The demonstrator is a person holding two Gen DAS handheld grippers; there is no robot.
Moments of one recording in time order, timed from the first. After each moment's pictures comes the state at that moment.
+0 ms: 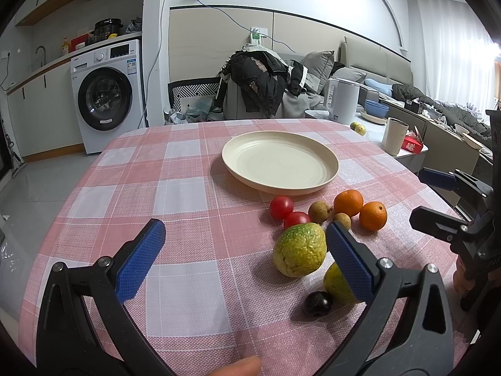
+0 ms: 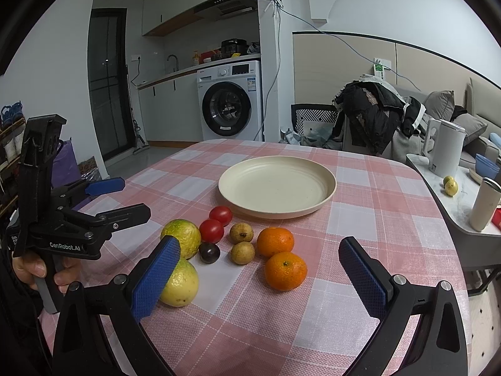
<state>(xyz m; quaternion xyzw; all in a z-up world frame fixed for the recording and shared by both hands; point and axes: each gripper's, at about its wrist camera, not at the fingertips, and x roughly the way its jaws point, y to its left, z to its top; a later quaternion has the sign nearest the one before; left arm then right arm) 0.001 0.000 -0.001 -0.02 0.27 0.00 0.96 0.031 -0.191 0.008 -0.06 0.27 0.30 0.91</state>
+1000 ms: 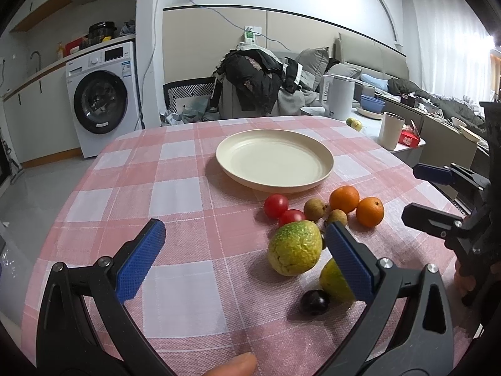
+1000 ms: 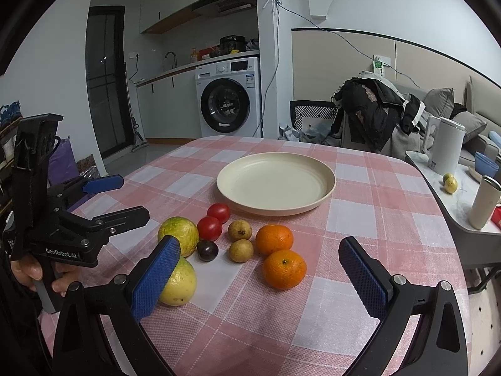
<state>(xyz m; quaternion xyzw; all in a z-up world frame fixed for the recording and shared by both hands) 0.001 -0.004 0.001 -0.01 0.27 -0.01 0.96 0.033 -0.188 0.005 -0.06 0.28 0.29 0.91</state>
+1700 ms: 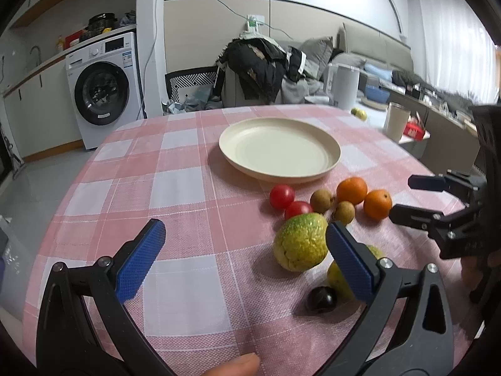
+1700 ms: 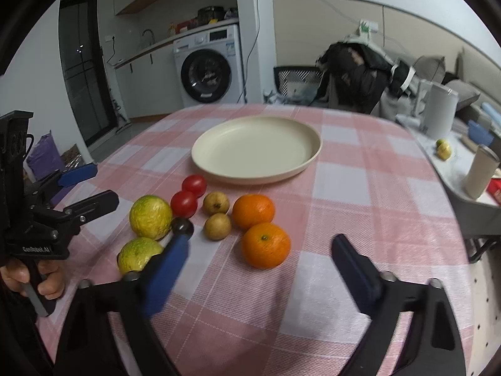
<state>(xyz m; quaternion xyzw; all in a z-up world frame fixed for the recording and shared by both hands) 0.014 -0.006 -0.006 0.00 0.30 0.00 0.95 0.061 -0.189 -0.013 -0.06 0.38 0.26 0.89</state>
